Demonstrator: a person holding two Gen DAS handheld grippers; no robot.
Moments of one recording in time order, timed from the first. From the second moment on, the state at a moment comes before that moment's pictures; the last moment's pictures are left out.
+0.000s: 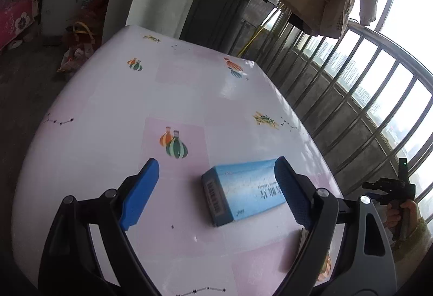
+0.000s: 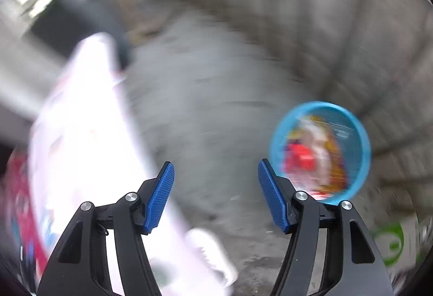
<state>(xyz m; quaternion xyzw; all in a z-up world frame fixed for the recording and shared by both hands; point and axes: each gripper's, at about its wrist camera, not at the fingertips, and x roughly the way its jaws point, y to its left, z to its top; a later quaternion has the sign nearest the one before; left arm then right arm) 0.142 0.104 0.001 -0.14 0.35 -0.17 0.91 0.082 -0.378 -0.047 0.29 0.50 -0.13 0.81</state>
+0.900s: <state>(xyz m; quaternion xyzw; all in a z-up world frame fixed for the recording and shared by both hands) 0.112 0.048 -0.067 -0.17 0.50 -0.31 0.79 0.123 -0.186 -0.086 0.31 0.54 0.11 0.78</state>
